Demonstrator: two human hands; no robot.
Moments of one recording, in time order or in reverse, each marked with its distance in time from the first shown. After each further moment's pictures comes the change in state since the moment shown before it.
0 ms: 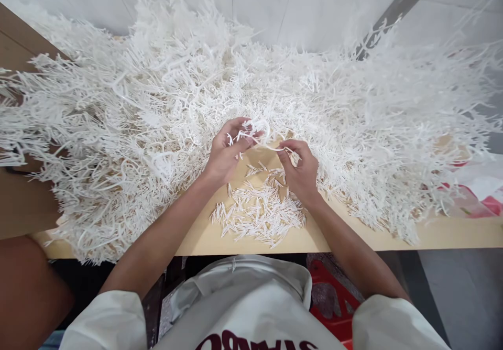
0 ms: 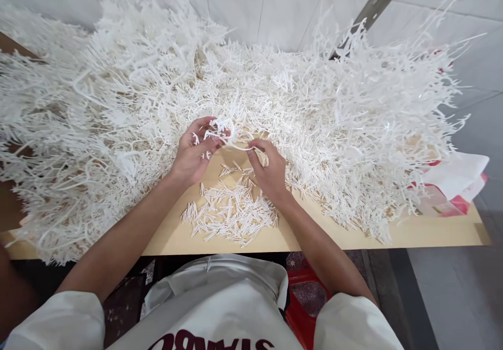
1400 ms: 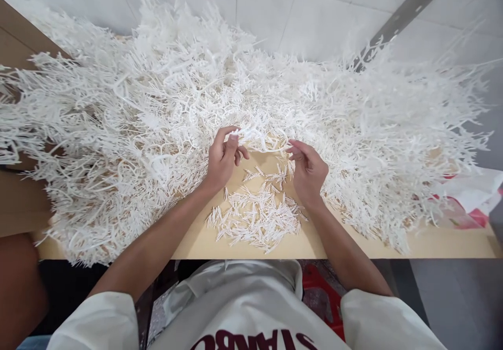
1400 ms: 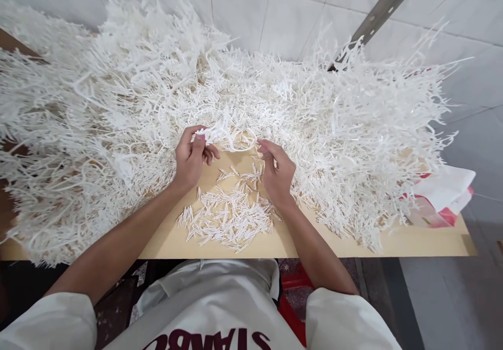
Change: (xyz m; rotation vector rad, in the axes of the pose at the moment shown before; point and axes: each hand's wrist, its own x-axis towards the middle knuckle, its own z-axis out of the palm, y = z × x) left_hand -0.004 -0.005 -0.001 0.307 0.162 0.104; right_hand 0.007 0.011 -0.011 0.064 0.144 0.051
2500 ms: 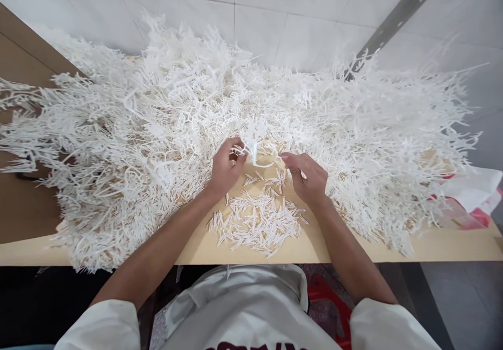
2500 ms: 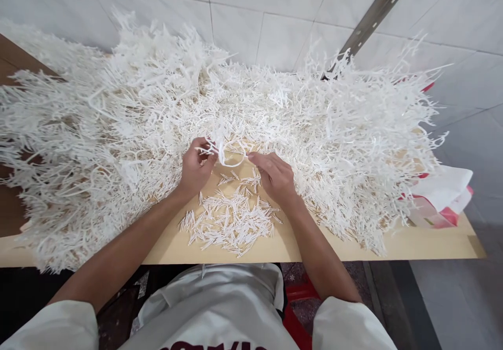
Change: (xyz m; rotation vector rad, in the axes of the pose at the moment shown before) left_hand -0.004 -0.010 -0.004 0.375 -0.034 0.212; right_hand 0.009 0.008 -0.018 -0.108 -0.203 -0.564
